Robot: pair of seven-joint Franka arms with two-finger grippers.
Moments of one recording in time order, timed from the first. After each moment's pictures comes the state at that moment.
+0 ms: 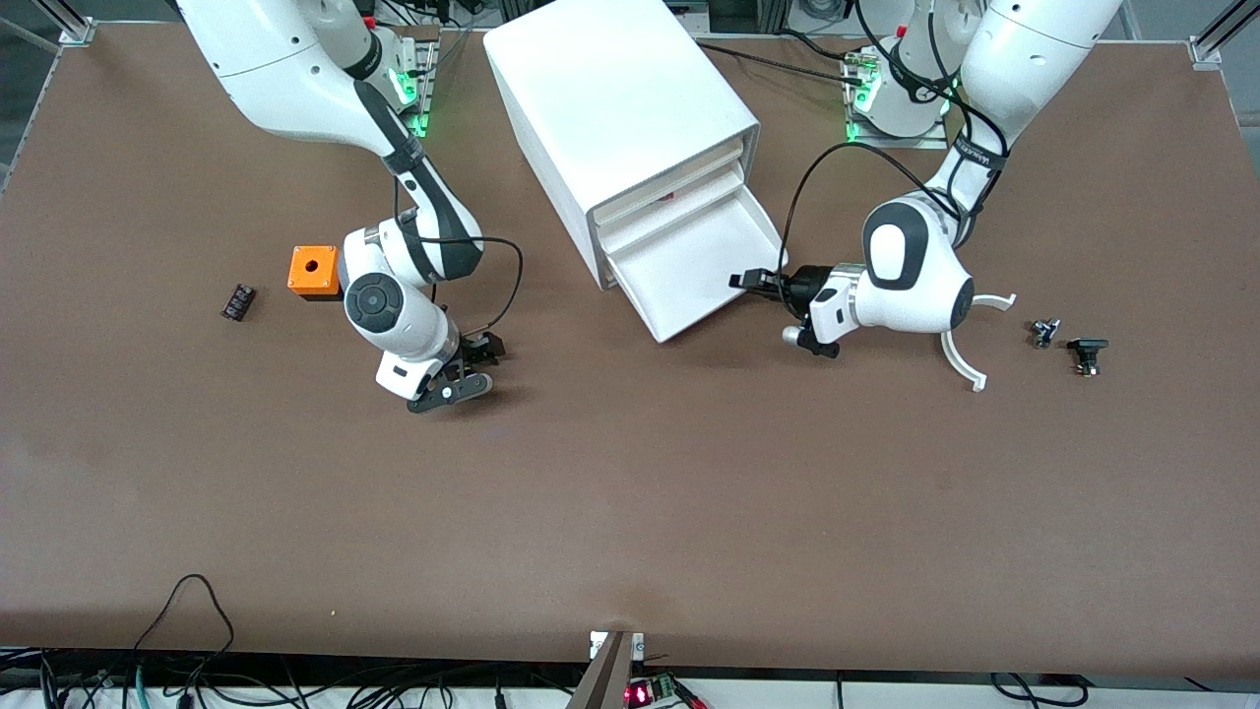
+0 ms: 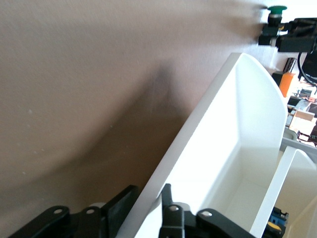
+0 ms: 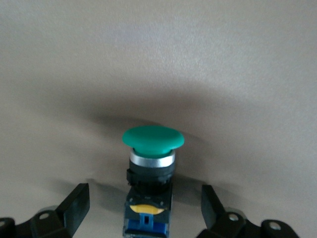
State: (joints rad) left arm -0.09 0.46 -0.25 -2.13 -1.01 2.15 0.52; right arm 0.35 0.60 0.05 -1.93 0.06 2.50 0.00
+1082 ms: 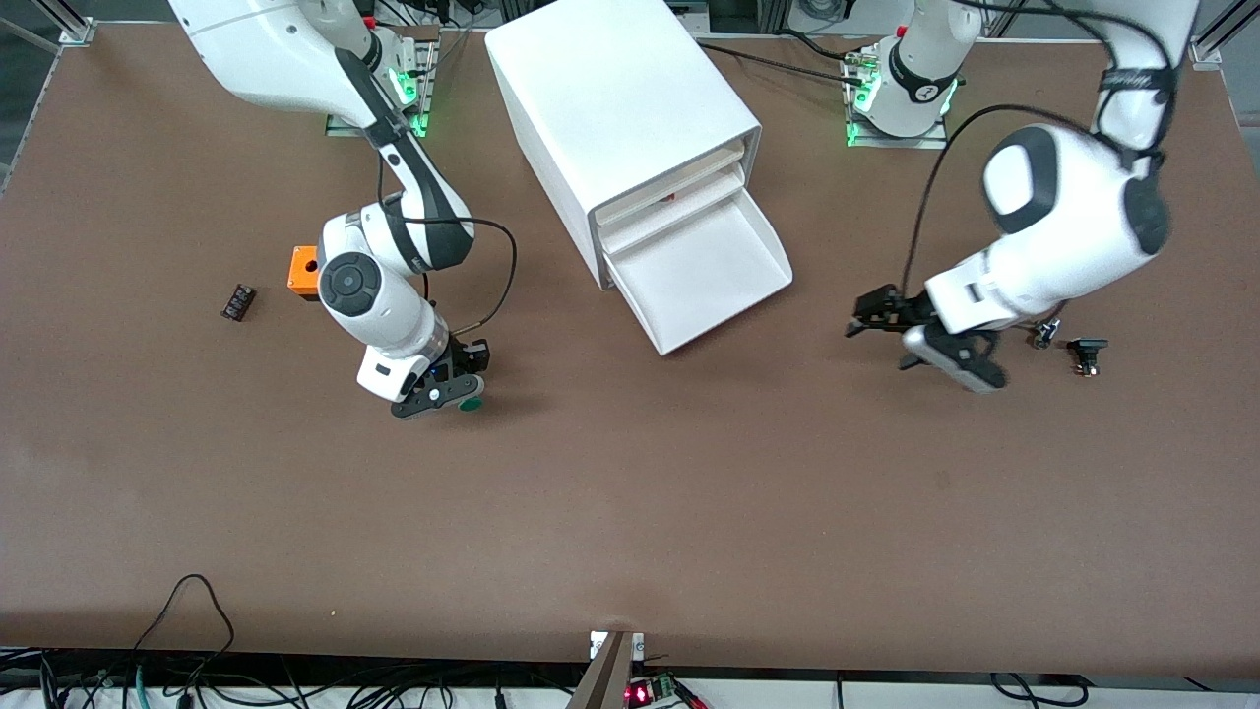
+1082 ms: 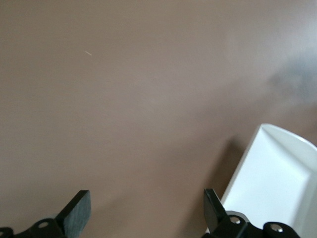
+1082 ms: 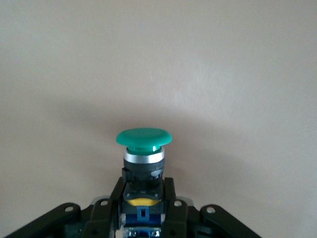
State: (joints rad) left arm 0.08 0.12 -0.23 -2.03 -0.46 2.27 0.47; right arm 0.35 0.50 0.04 -1.85 0.06 2.43 -0.02
